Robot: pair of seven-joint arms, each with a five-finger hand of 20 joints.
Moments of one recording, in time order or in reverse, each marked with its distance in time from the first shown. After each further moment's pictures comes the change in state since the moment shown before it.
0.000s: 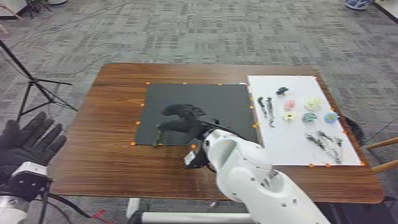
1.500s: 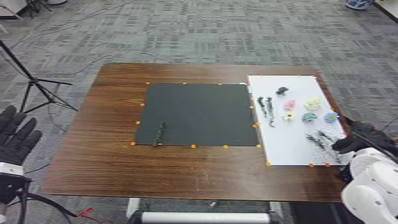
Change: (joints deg) left arm 4.4 -2.1 -5.9 -2.2 -0.6 0.0 4.1; right arm -33.4 22.5 44.2 -8.9 -9.4 -3.8 26.7
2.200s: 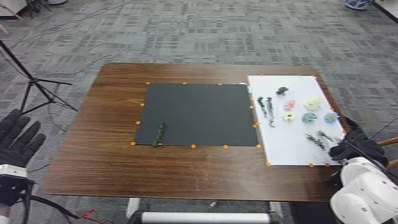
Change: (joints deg) left arm 0.0 -0.1 1.0 -0.1 0.0 0.5 -0.6; right arm -0.6 -1.5 -3.7 2.9 -2.4 8.9 -0.4
